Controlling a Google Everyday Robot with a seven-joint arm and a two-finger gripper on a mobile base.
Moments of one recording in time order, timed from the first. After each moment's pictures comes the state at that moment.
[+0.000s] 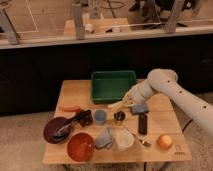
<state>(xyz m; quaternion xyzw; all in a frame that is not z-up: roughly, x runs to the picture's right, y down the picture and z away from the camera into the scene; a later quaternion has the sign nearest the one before) 0.118 0.077 0.768 -0.18 -0.29 -0.14 0.93</state>
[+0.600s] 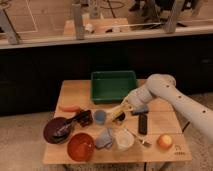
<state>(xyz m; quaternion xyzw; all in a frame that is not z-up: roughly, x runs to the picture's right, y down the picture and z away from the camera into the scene) 0.109 0.101 0.767 -0.18 -0.31 -0.17 0.92</state>
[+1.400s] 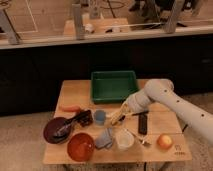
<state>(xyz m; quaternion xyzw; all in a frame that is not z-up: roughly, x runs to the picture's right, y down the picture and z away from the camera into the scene) 0.106 0.122 0.773 -0.18 -0.31 -0.19 0.91</state>
